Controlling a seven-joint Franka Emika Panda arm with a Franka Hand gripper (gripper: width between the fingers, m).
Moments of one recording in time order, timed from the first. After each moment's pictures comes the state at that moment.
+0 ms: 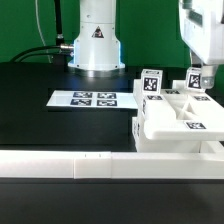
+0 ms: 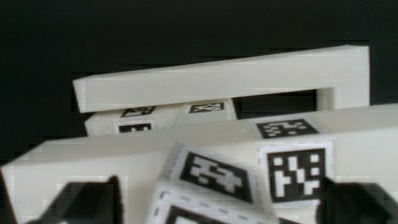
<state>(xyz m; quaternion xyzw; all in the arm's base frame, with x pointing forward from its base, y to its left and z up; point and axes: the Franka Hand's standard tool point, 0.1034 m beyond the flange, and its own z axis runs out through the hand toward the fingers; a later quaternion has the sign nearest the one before) 0.600 0.126 0.120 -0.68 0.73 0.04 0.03</state>
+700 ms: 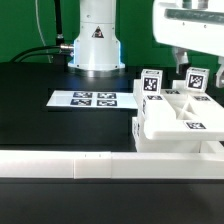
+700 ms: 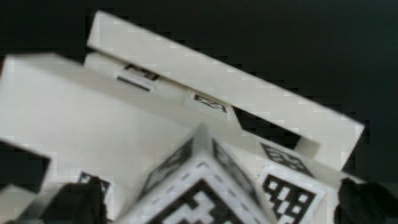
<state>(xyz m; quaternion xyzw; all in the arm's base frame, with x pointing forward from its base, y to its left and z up) 0.600 0.124 0.120 -0.88 0.47 0.03 0.04</state>
